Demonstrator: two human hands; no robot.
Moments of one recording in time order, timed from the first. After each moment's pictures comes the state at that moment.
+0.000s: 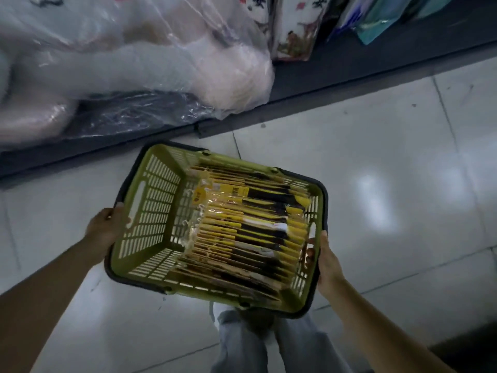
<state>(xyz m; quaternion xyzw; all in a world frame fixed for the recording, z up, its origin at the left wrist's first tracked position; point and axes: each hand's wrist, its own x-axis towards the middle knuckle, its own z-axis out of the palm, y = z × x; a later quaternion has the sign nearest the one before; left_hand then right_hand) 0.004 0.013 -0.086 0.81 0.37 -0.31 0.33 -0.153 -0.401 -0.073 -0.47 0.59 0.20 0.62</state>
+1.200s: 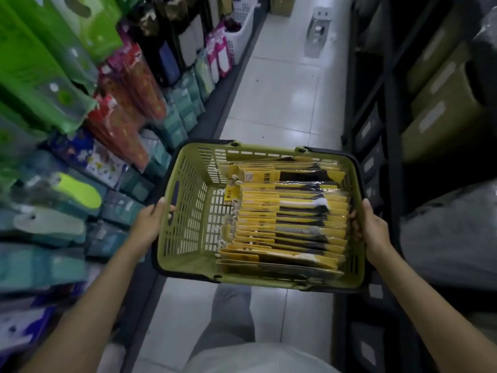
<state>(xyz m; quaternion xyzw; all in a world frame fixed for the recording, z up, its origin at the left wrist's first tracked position) 0.063 -0.775 0.491 0.83 -0.28 -0.35 0.33 -0.357 -0.915 0.469 -0.34 0.74 -0.30 0.50</state>
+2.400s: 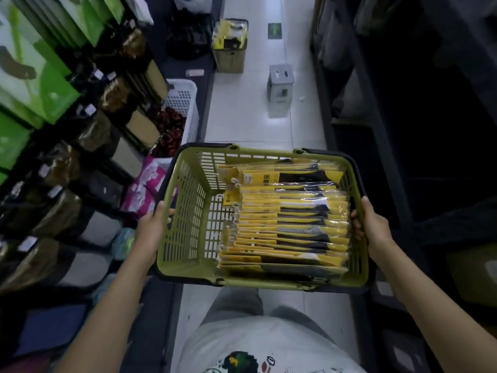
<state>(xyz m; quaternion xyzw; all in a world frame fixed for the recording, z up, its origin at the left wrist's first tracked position) 0.210 -1.759 0.499 0.81 -0.26 -0.40 0.35 -0.211 -1.817 0.481 -0.24 0.76 -0.34 0.51</state>
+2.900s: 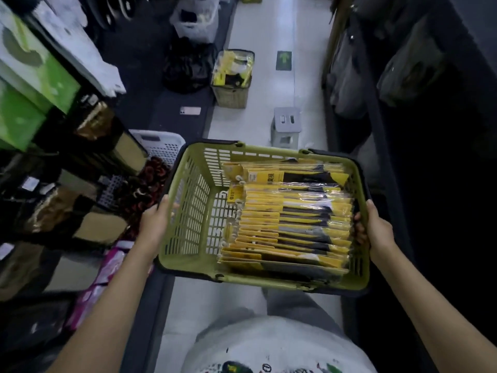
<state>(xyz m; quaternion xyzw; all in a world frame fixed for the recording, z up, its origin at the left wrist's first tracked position) 0.217 -2.199 0.497 0.81 -0.26 -0.38 0.36 -0.193 -2.264 0.481 -0.25 0.77 -0.33 0.49</state>
